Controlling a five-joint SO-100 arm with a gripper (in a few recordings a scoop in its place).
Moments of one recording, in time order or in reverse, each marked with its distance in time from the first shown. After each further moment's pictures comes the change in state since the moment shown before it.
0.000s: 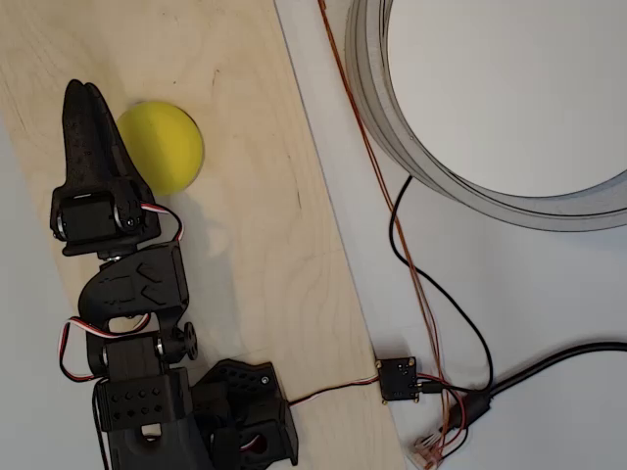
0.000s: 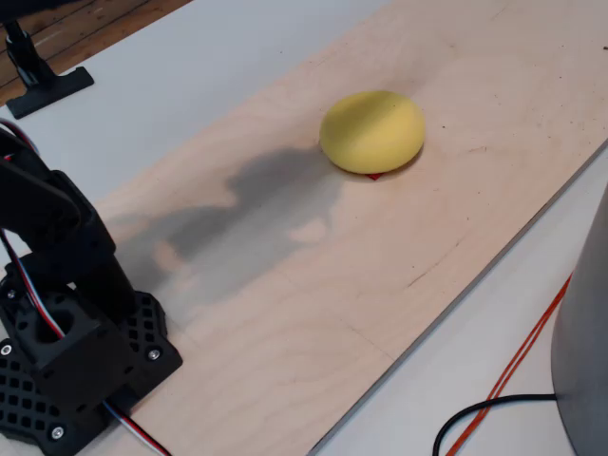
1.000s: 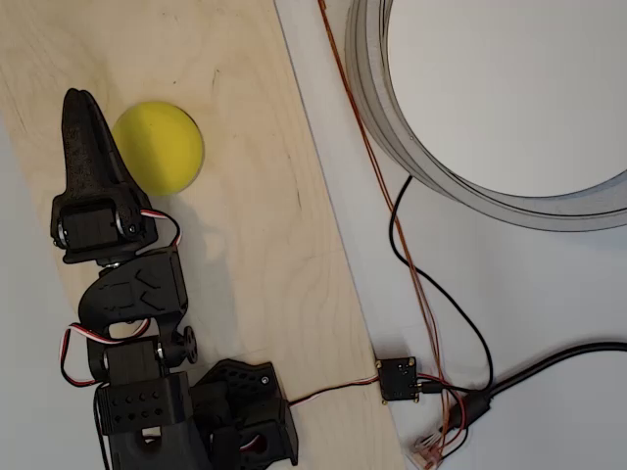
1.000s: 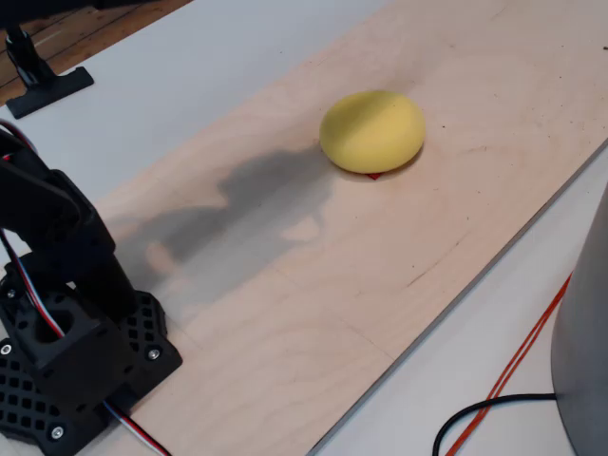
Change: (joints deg) arm -0.3 2.0 3.3 -3.0 3.8
